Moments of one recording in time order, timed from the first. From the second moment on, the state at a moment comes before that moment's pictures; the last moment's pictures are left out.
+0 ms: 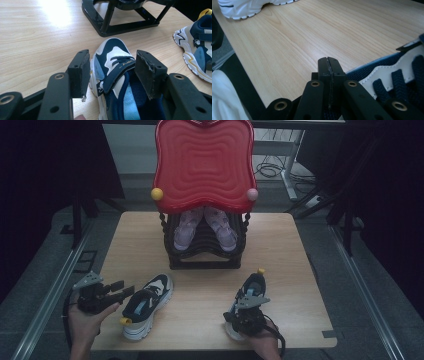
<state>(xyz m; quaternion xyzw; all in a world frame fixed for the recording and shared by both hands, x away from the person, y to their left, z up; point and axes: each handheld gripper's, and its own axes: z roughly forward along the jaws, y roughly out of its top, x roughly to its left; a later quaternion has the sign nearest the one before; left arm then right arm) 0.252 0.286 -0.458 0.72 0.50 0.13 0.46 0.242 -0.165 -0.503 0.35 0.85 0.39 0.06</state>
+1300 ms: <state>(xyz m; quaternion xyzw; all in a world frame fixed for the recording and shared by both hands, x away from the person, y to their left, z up) 0.255 0.284 -0.463 0.73 0.50 0.12 0.45 0.219 -0.240 -0.497 0.39 0.83 0.38 0.08</state>
